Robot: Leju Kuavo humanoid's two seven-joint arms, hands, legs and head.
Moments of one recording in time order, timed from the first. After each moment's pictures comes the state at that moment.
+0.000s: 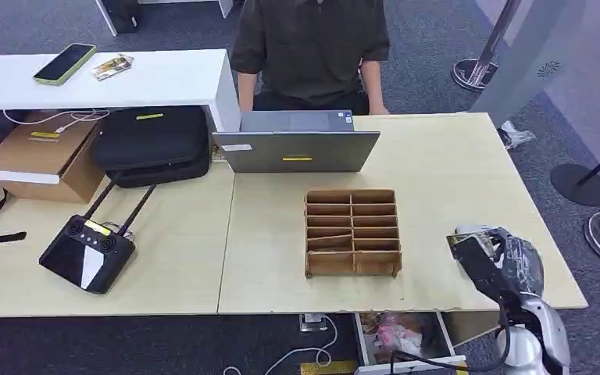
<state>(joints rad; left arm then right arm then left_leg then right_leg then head) -0.08 -0.19 1.09 -0.21 -1.20 0.05 0.10 -0.04 -0.10 -0.13 -1.50 0.78 -0.14 -0.02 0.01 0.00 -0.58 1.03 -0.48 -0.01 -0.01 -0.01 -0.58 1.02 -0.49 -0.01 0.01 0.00</state>
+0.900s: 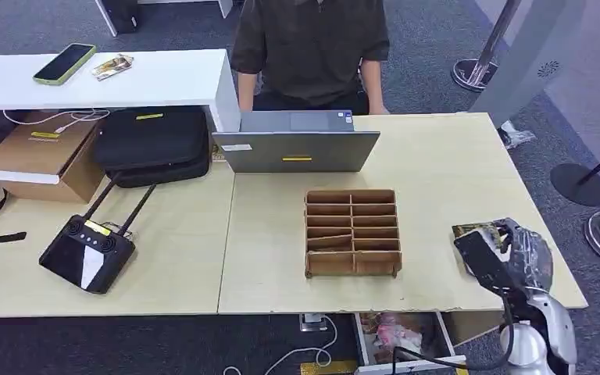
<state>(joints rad) -0.08 -0.19 1.09 -0.21 -1.20 0.03 0.10 -0.04 -0.09 -0.13 -1.57 0.81 -0.14 0.01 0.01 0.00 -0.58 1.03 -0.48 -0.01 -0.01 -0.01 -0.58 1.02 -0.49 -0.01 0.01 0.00</state>
